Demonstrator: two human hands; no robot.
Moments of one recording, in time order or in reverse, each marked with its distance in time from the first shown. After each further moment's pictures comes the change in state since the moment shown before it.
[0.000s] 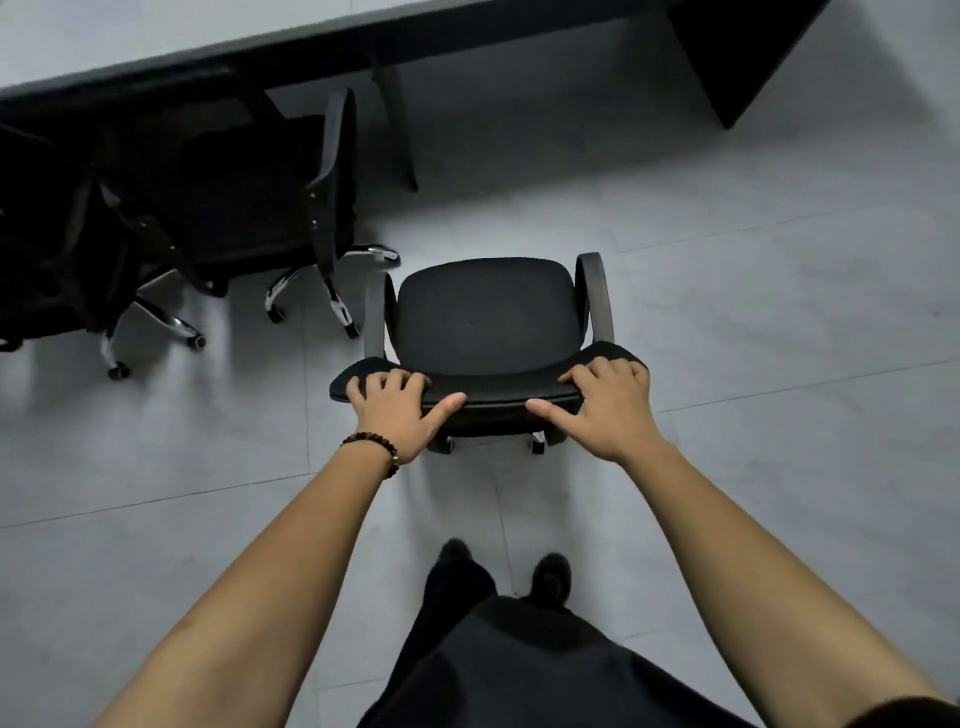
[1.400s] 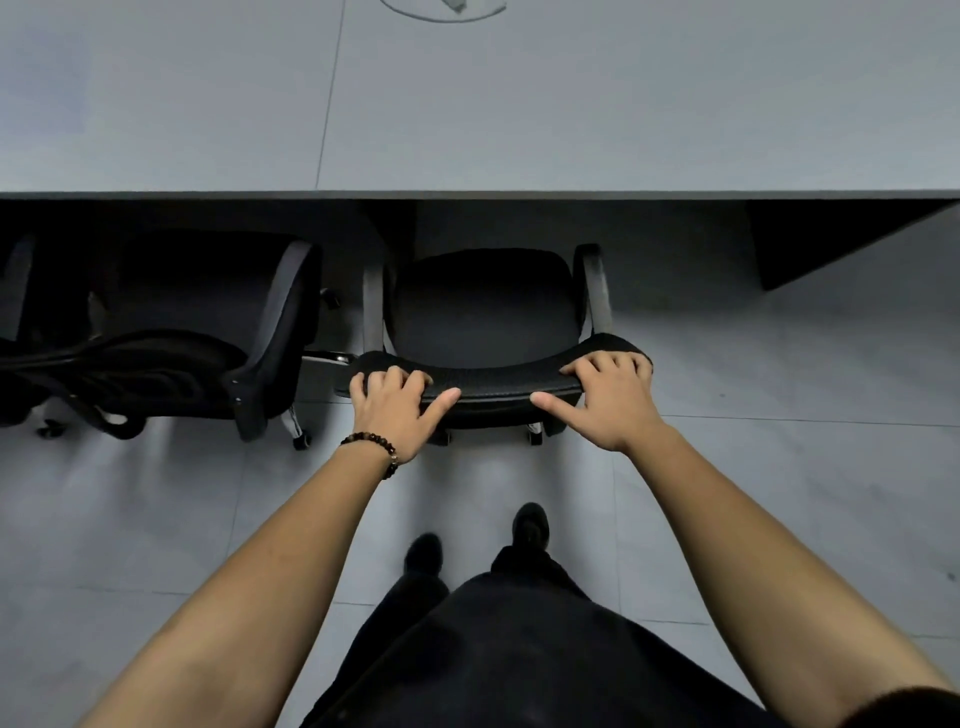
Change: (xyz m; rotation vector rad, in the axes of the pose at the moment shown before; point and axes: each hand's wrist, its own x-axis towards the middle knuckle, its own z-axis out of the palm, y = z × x) left_hand 0.462 0.138 -0.184 -0.100 0.099 -0.139; right_hand 0.551 0.116 -0.158 -0.114 -0.136 -0.210
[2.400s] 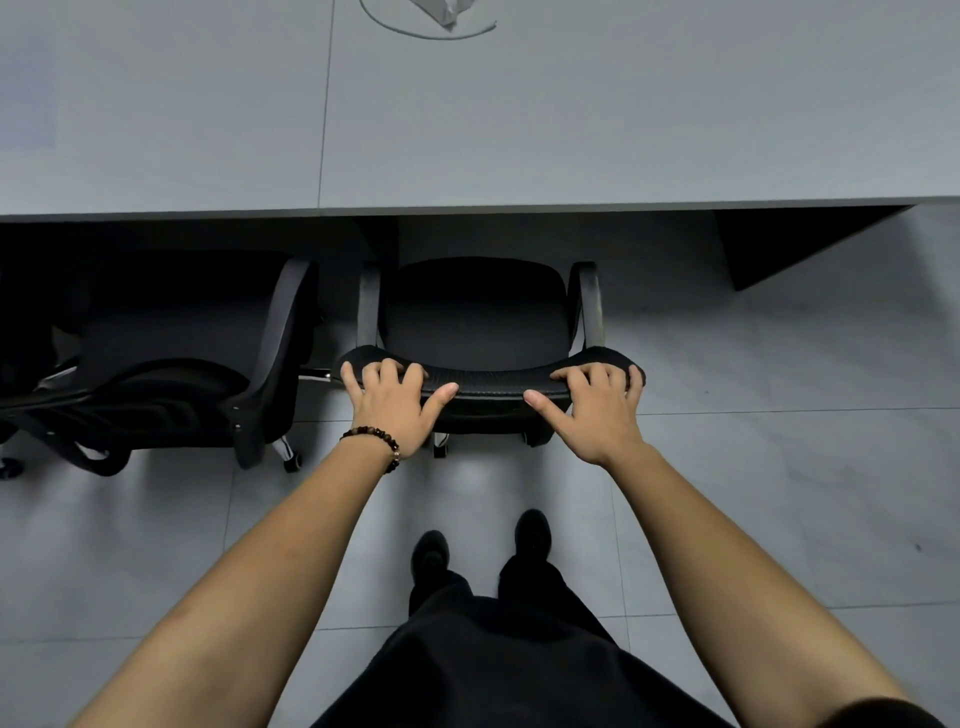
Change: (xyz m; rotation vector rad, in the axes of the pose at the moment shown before) left_hand 0.030 -0.040 -0.018 0.051 0.017 0.065; right_hand 0.004 -0.061 0.016 0.068 0.065 0.168
